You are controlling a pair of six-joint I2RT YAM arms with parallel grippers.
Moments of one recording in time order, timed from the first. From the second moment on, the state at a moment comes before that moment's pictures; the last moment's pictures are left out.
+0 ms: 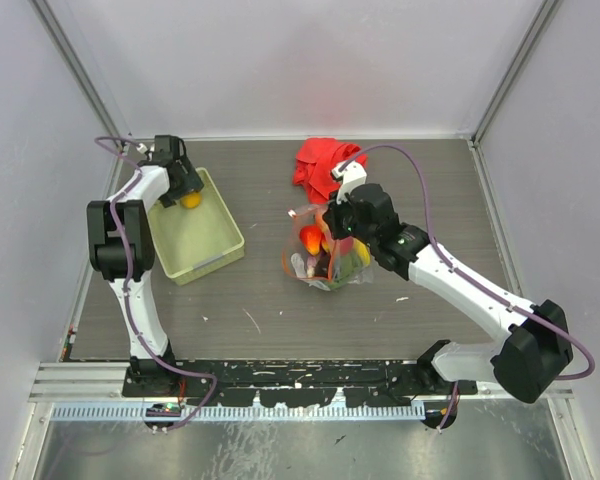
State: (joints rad) left arm 0.01 2.09 1.62 -0.47 -0.17 -0.53; right arm 0.65 1.25 0.99 -0.17 0.10 0.19
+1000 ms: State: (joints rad) left arm 0.01 2.14 1.61 -0.49 -0.15 -0.54; right arm 0.65 1.25 0.99 -0.16 0.08 0.19
